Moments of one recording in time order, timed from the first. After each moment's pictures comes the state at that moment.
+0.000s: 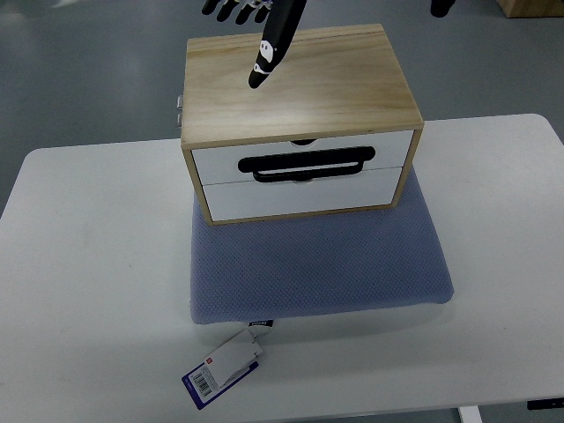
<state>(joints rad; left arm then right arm) -0.04 0.00 -0.08 -0.29 0.01 -0.03 0.10 1.95 -0.35 -0.12 1.18 -0.39 0.37 -0.36</state>
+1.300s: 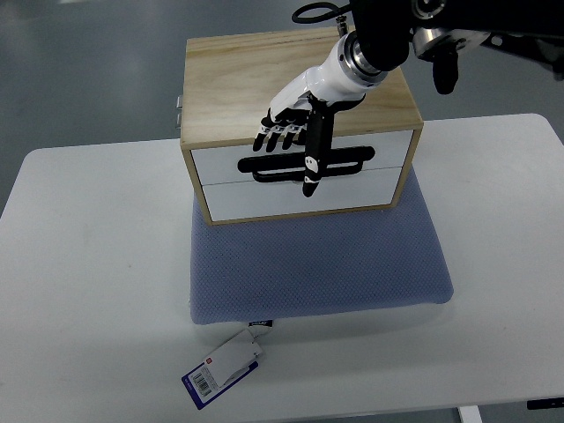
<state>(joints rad) -0.04 0.00 -0.07 -0.28 0.00 -0.03 0.10 1.88 -0.36 -0.24 1.27 -0.35 0.56 -0.45</state>
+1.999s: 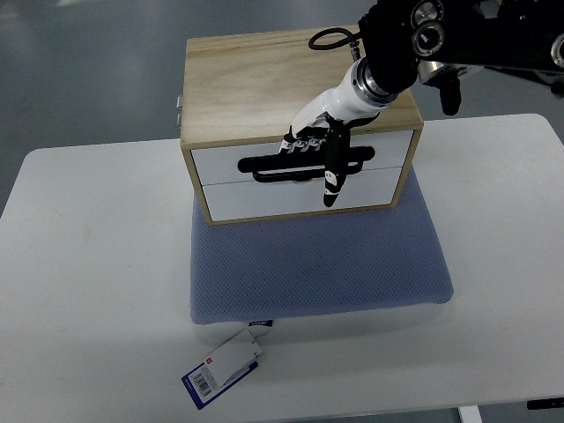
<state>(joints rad) -0.04 0.00 -0.07 -0.28 0.00 -0.03 0.10 1.82 -0.36 -0.26 1.27 -0.44 0.55 -0.45</state>
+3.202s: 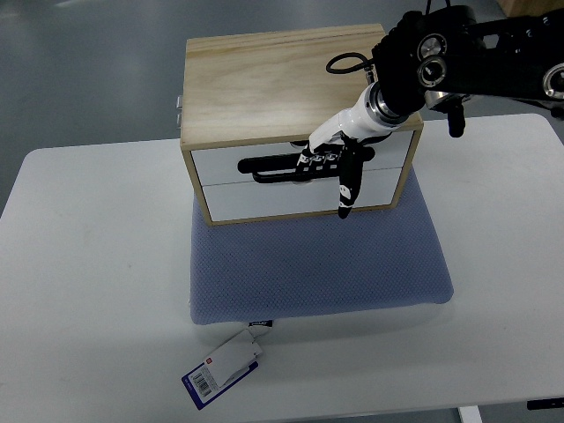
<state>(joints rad) -0.04 0.00 -0.07 -0.28 0.00 -0.03 0.10 1.74 -0.38 -0.27 1.27 -0.49 0.53 -0.45</state>
